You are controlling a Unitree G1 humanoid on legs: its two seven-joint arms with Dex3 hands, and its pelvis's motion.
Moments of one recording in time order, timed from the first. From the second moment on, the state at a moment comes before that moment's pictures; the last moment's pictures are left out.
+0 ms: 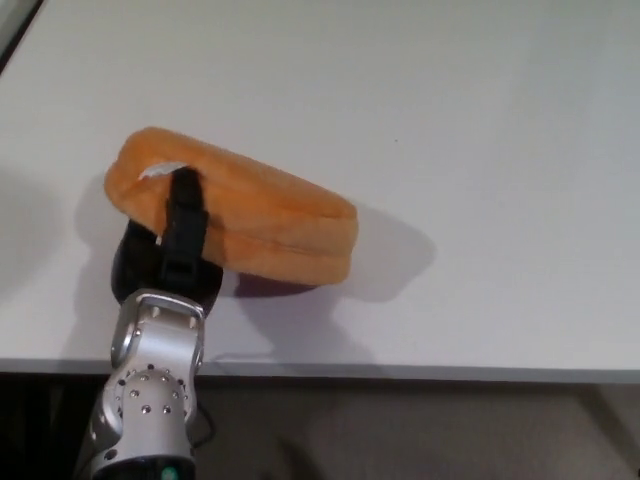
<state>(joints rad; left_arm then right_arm) -0.43 -0.18 0.37 0.24 -0.88 0.22 0.41 0.43 -0.42 -0.24 0.41 0.17 -0.64 0.50</state>
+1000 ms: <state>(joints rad) -0.42 -0.18 0.13 0.37 -0.95 0.57 0.63 0.42 -0.42 -0.24 0.41 0.16 -0.61 0.50</state>
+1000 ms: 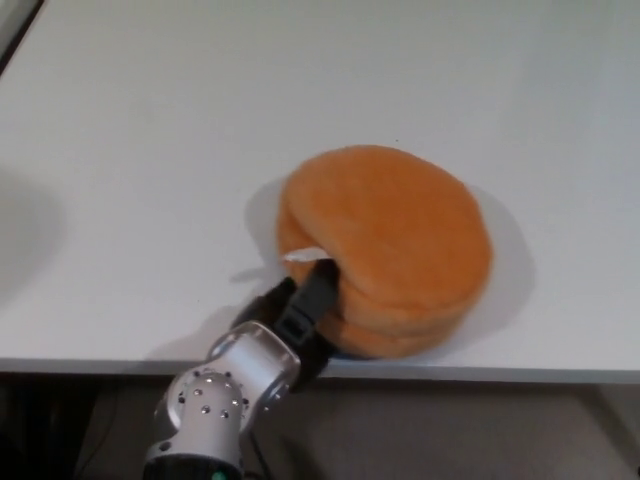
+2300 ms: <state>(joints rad) -0.35 -0.14 0.01 0.24 -0.83 0.66 0.35 0.42 -0.43 -0.24 0.39 0.16 -0.59 0.49</state>
